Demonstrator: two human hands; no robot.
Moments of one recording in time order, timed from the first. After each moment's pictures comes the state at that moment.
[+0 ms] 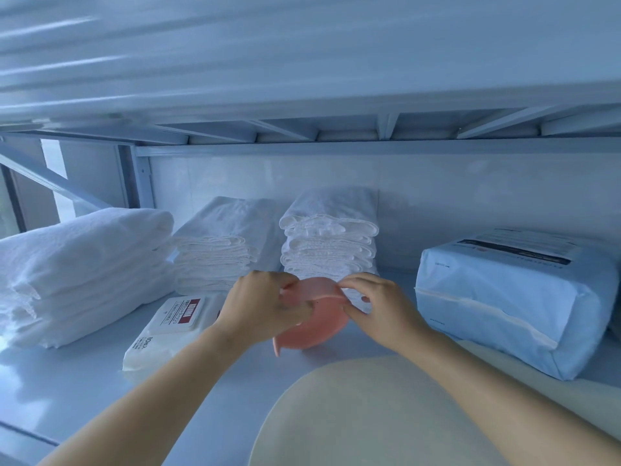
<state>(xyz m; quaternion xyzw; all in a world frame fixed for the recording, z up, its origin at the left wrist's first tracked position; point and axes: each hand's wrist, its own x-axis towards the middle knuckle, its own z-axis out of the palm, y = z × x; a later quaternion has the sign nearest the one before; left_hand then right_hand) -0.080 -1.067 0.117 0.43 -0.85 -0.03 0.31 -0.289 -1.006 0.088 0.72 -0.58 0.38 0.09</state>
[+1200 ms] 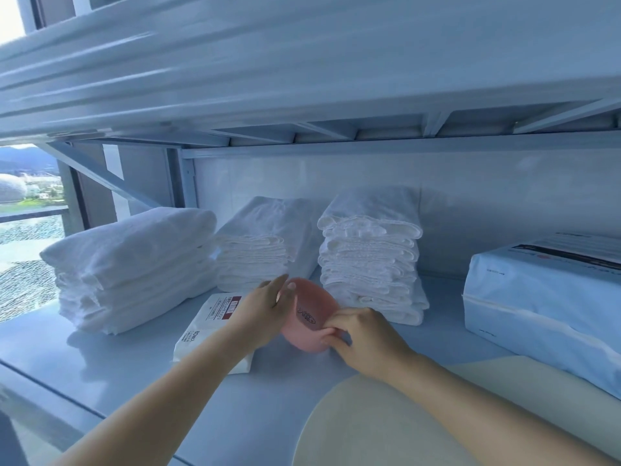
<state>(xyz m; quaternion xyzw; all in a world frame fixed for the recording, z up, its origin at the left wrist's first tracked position) -0.037 -1.102 0.092 0.47 -0.80 -0.18 0.34 -0.222 -1.033 0.066 0.80 -0.51 0.31 0.05</state>
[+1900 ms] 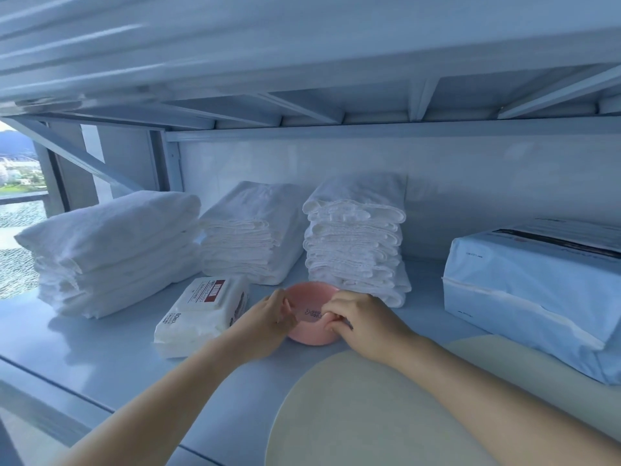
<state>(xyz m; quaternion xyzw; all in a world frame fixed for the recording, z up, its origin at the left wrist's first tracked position) -0.051 -1.083 0.059 0.45 -0.85 -0.17 0.23 -0.245 -1.018 0.067 0.81 -0.51 0.28 0.04</state>
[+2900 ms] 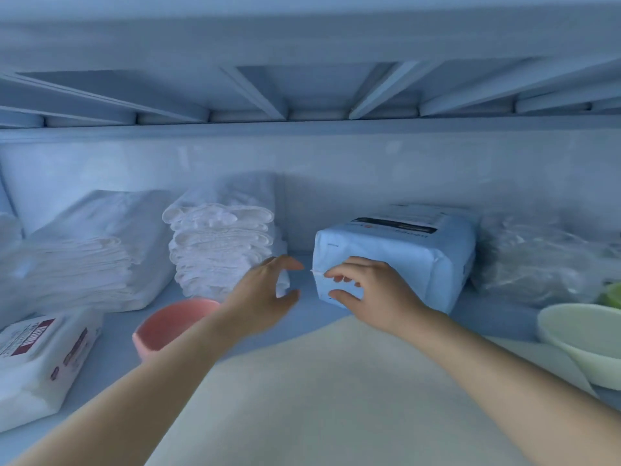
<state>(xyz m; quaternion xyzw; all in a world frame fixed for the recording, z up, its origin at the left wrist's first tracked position) -0.229 -1.042 0.099 0.24 -0.91 -0.12 0.32 -0.396 -0.914 0.098 0.67 -0.65 0.33 0.13</state>
